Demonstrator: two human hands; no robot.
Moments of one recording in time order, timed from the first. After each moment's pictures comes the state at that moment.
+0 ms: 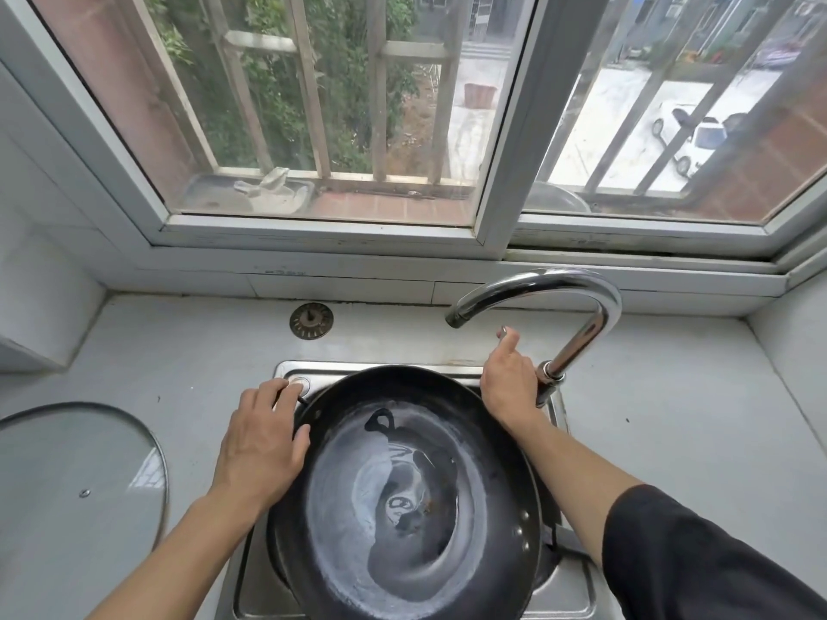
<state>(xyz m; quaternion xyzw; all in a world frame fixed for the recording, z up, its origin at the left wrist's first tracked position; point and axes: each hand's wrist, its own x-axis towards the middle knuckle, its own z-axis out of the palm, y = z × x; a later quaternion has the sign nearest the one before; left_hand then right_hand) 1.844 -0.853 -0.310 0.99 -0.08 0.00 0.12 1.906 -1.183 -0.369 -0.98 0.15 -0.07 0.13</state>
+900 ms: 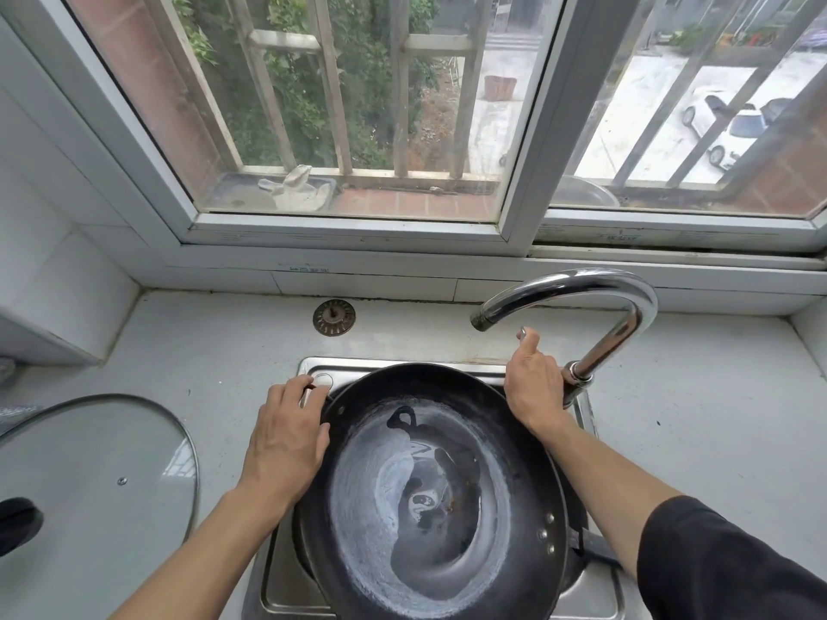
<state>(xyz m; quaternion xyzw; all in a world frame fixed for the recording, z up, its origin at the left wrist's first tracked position) 1.842 -0.851 -0.309 0.99 -0.10 0.00 0.11 1.904 -1.184 -0.368 -0.98 0.14 -0.05 0.14</state>
